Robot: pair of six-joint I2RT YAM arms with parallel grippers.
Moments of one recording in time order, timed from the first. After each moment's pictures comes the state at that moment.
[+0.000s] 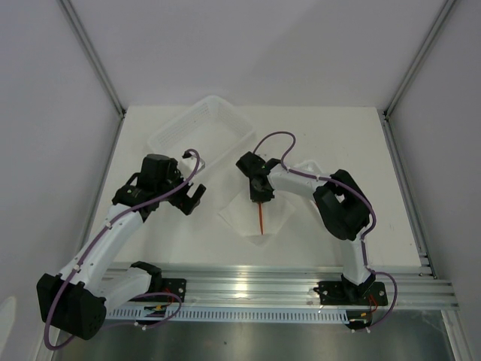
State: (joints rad) left arm -0.31 1.02 0.86 -0.63 0.22 0.38; right arm 0.77 2.03 1.45 -0.66 0.24 0.66
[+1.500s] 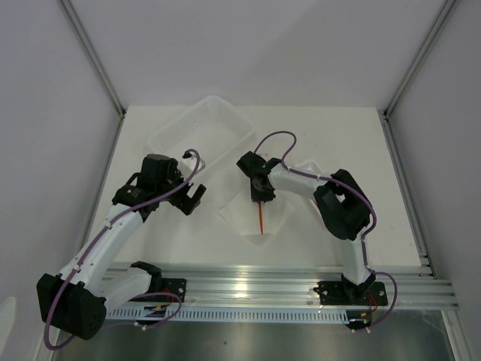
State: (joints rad) left arm -0.31 1.02 0.86 -0.63 0.22 0.38; right arm 0.77 2.03 1.46 -0.66 0.25 0.66
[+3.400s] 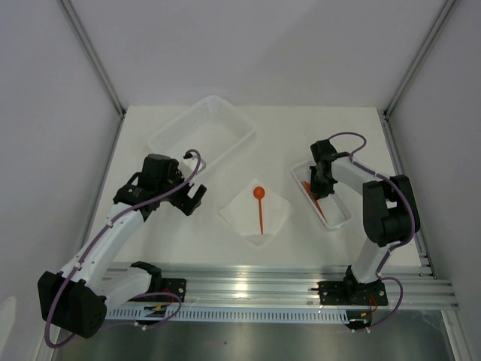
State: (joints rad) left arm -0.31 1.03 0.86 -0.63 0.23 0.38; right arm 0.26 1.77 1.13 -0.64 0.10 0.34
